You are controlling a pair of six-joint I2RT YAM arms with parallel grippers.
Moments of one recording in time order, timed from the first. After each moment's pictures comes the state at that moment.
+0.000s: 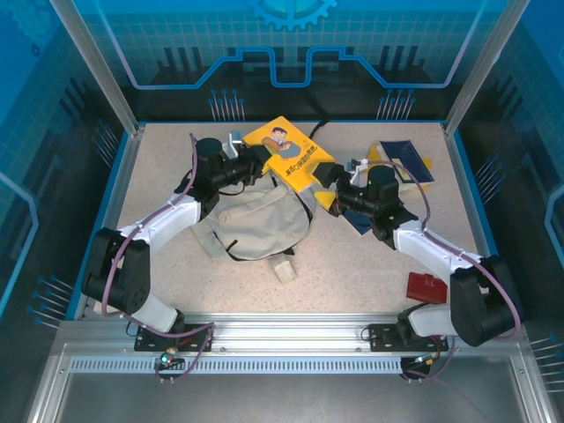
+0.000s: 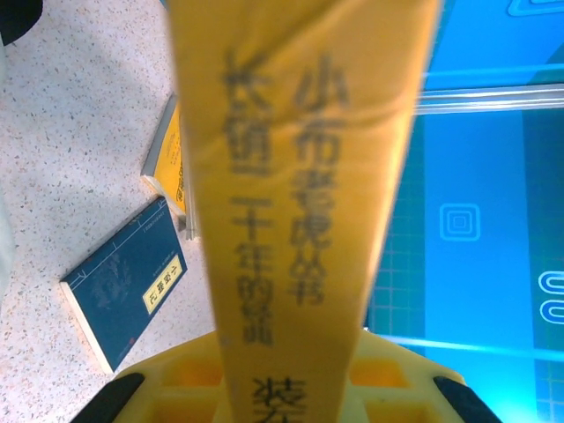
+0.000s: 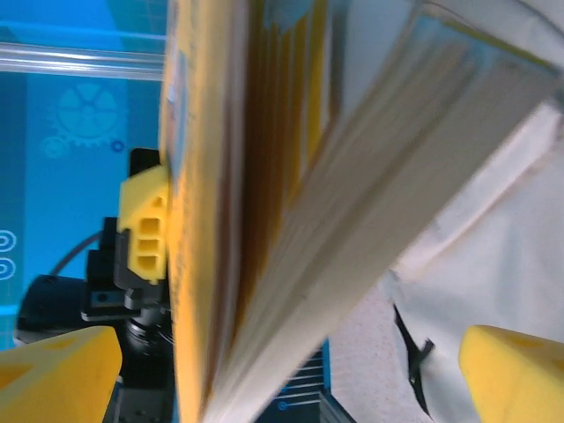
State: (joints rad) left arm -0.30 1.54 1.01 0.35 0.57 -1.39; right arm 0.37 1.35 0.74 0.38 -0.58 1.36
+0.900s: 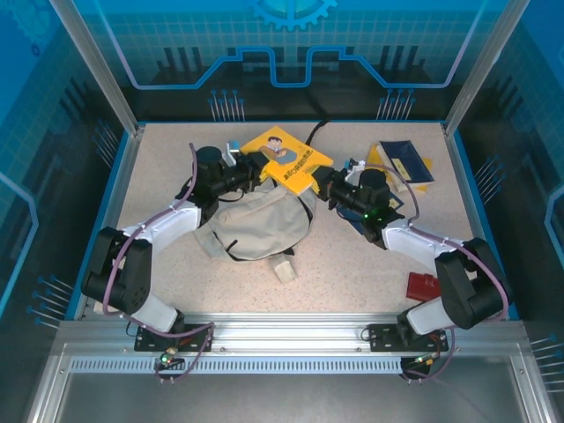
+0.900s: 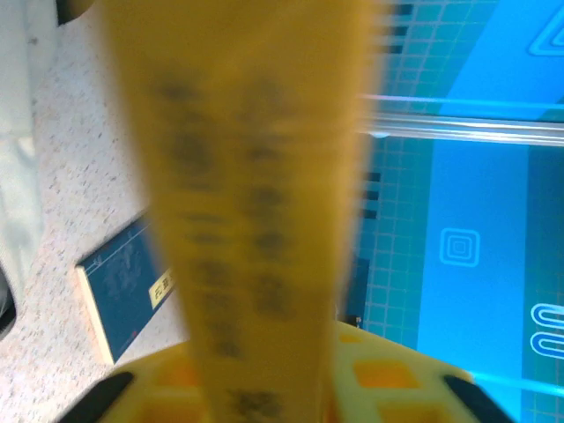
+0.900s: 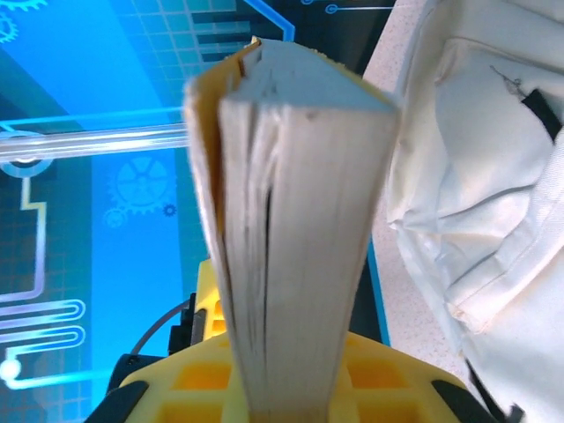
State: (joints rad) left arm -0.30 1.54 0.93 0.39 0.55 -1.46; right arm 0.42 1.44 0.73 0.59 -0.41 1.55
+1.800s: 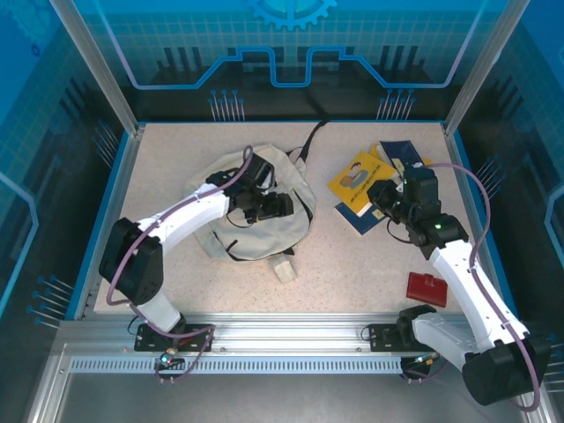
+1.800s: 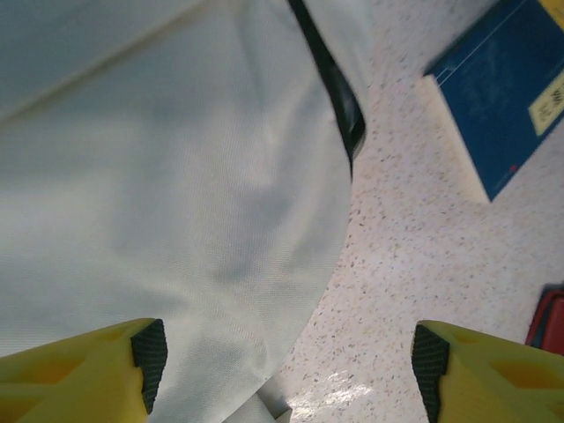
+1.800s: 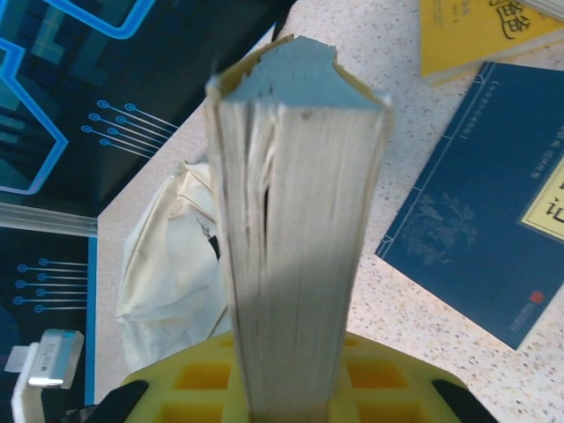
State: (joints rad) left arm -0.56 1.67 1.28 -0.70 0.23 -0.72; right arm 0.21 0.98 0.89 -0.50 -0.11 0.87
